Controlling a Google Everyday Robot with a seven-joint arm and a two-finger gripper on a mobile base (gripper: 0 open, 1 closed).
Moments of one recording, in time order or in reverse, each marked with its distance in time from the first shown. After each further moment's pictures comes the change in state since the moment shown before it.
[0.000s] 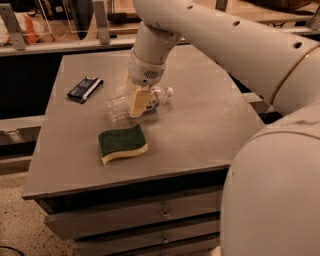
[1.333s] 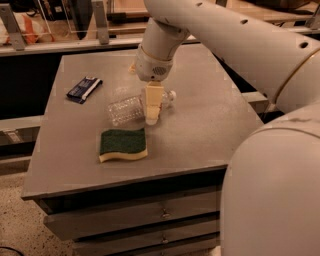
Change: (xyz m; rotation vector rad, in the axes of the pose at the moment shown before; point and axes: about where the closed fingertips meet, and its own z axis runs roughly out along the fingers) arm 0.015 -0.005 -0.007 -0.003 -0.011 -0.029
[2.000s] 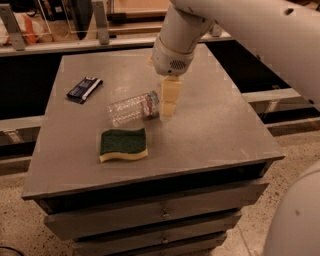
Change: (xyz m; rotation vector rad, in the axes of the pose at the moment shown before) arm 0.024 0.025 -0.047 0.088 0.064 0.105
